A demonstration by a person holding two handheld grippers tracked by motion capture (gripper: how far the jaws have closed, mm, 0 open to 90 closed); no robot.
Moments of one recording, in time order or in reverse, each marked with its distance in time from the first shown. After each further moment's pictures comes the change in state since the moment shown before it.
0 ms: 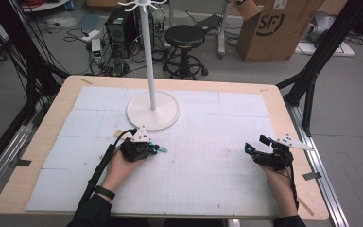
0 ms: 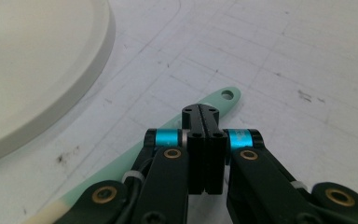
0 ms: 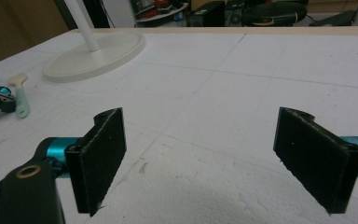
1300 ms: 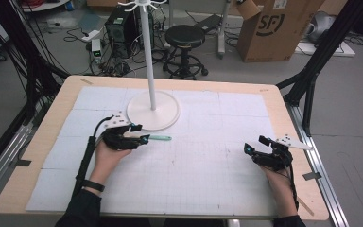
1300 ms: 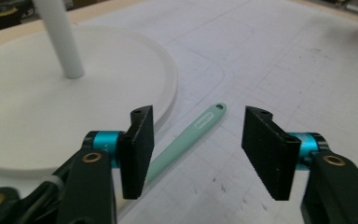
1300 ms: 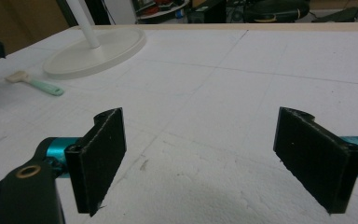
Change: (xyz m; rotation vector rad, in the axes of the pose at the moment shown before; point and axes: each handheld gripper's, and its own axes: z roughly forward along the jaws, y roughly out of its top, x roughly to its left) left arm 0.040 -0.001 -0.049 -0.220 0.028 -0.149; right arm 0.000 -0.001 0.002 0.009 0.004 -0.004
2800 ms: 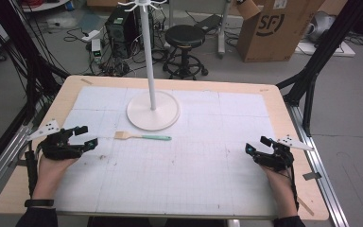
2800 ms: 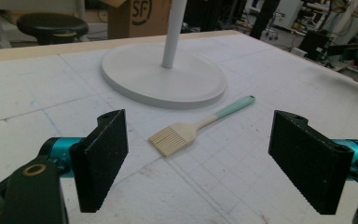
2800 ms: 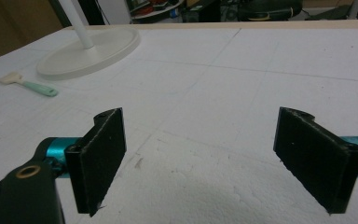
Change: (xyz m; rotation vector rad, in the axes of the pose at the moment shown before) left arm 0.059 -0.054 -0.129 -0.186 0.027 -0.140; right arm -0.001 -0.001 -0.003 0.006 -0.023 0.011
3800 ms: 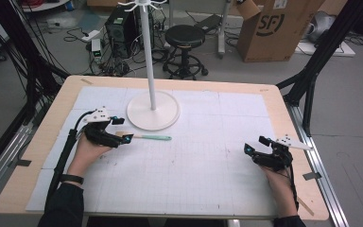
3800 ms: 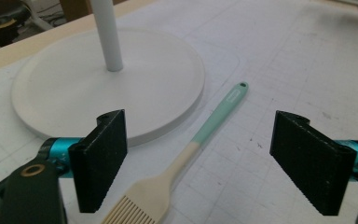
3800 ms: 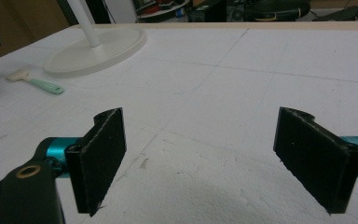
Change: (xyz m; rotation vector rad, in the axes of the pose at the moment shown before) left arm -0.023 0.027 0.111 0.225 -0.100 0.224; right arm 0.001 0.000 0.002 0.000 0.024 -0.010
